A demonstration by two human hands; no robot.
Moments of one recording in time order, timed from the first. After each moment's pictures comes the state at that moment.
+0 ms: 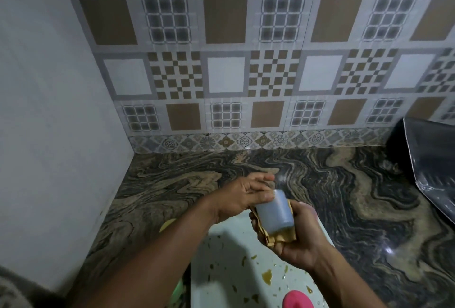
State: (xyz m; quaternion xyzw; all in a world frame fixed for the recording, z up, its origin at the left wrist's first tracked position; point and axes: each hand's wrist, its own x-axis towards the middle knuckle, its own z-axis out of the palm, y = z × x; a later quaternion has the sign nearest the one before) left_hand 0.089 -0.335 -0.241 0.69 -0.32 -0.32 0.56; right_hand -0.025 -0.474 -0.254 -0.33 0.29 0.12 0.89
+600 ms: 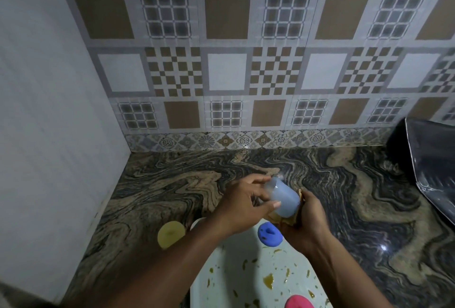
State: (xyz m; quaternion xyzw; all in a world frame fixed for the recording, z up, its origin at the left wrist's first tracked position) left_hand 0.080 -0.342 -0.270 0.79 -0.36 -0.03 0.50; right_hand 0.008 -0.481 -0.257 -0.33 0.37 -0.04 0.87
